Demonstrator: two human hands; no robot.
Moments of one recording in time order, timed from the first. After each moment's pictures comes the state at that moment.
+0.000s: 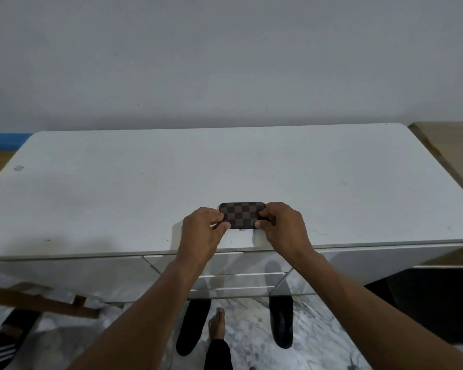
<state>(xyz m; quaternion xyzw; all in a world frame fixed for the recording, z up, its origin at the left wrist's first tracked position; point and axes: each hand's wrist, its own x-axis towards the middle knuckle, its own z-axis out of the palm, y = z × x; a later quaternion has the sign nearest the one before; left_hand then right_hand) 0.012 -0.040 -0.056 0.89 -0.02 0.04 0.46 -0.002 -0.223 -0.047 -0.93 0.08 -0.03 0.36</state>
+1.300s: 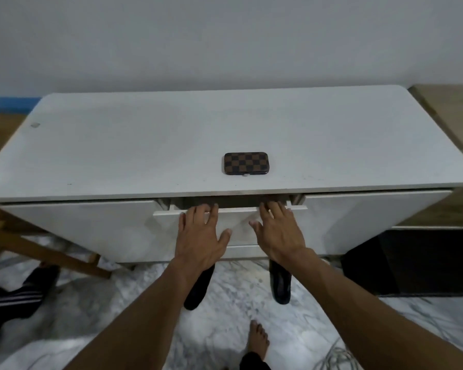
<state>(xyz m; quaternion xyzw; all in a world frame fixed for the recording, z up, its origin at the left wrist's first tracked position) -0.096 -0.001 -0.115 0.99 -0.13 -0.02 0.07 -0.112 -0.193 -0.096 -0.99 -0.01 0.05 0.12</state>
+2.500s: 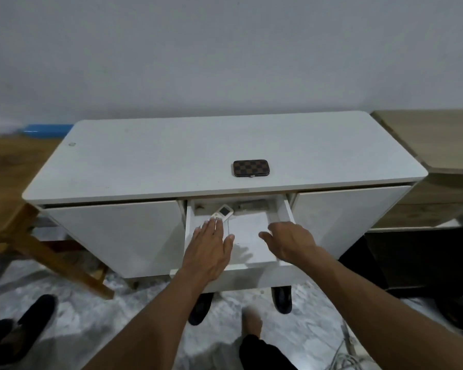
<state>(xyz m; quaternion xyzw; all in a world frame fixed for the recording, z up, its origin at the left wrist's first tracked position) -0.177 0.039 -0.064 0.97 -0.16 -0.09 0.15 -0.194 -0.159 -0.025 -0.99 0.05 0.13 0.09</state>
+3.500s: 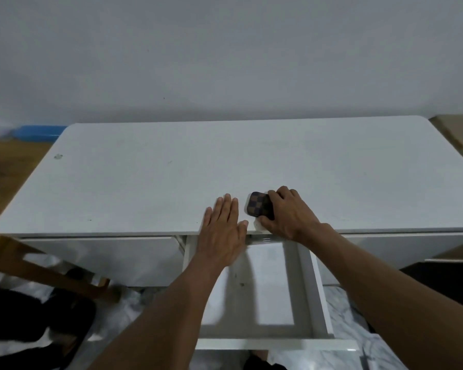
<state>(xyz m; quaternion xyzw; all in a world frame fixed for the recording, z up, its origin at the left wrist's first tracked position) -0.016 -0.012 -0.081 0.98 -0.15 -0.04 0.10 -0.003 -0.191 -0.028 -0.98 -0.05 0.10 0.14</state>
